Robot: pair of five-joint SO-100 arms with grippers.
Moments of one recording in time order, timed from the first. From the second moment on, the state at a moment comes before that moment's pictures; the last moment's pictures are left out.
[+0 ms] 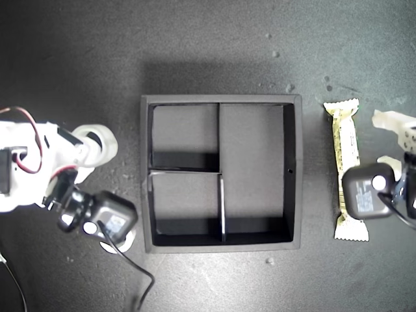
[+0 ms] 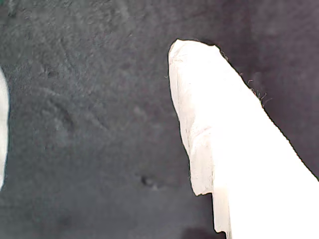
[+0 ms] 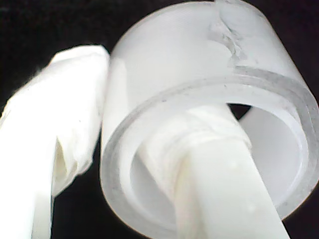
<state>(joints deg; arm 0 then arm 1) 3.5 113.8 123.9 60.7 -67.7 -3.8 103.9 99.9 78.3 83.7</state>
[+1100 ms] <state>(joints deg) 0.3 80.2 68.9 84.0 -56.5 -13.4 91.1 109.8 56.8 33.0</state>
